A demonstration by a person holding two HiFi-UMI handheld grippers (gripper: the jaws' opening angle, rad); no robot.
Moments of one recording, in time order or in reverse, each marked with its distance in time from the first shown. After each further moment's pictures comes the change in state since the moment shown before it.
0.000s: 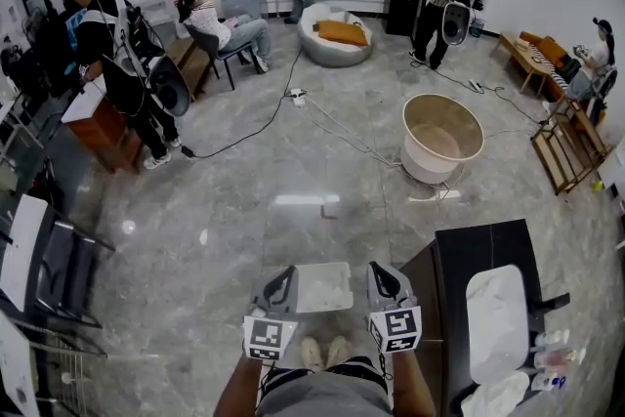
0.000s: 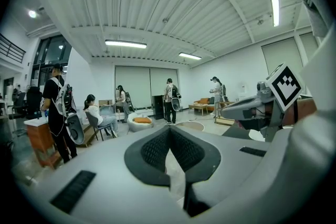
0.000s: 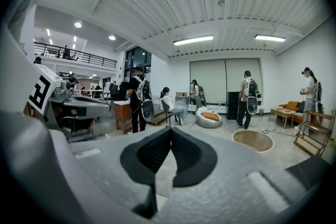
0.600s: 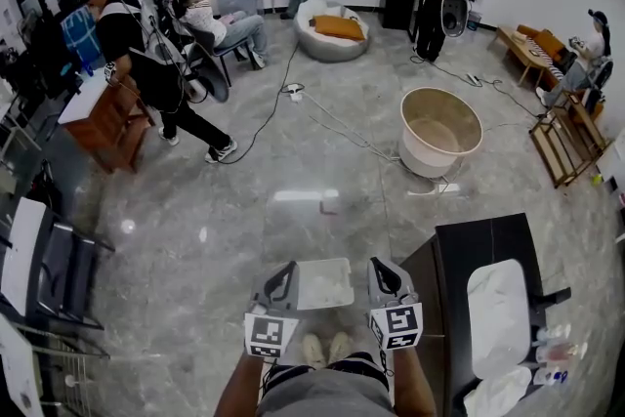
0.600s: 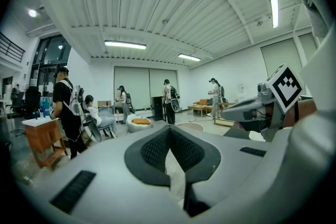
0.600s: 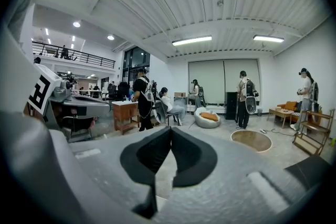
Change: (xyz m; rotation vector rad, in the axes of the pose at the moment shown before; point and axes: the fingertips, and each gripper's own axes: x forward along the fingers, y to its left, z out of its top) left arm 0.006 0.004 0.003 0.002 -0.014 -0.012; right arm 0.004 -0.002 0.002 0.003 -0.004 -0.020
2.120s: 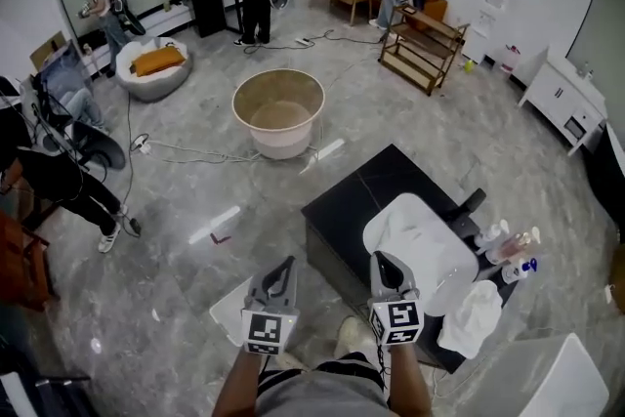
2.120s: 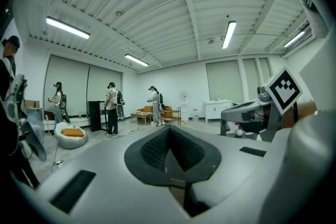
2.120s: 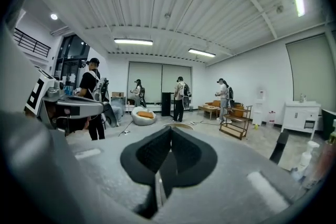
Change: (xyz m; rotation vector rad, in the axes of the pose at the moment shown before) left arm 0.135 -0.301 0.064 0.083 -0.102 -0.638; right arm -0.239 -0.241 -0.056 0.136 0.018 -0.692
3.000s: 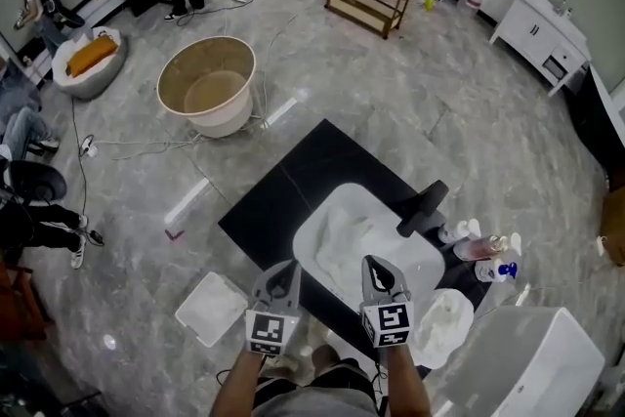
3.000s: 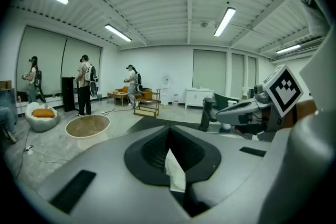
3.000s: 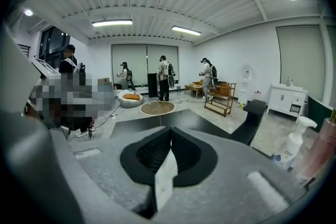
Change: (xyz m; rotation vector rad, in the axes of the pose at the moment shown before) left arm 0.233 -0.162 -0.080 -0.056 0.180 -0.236; right arm 0.036 -0.225 -0.134 0.071 0.225 -0.102
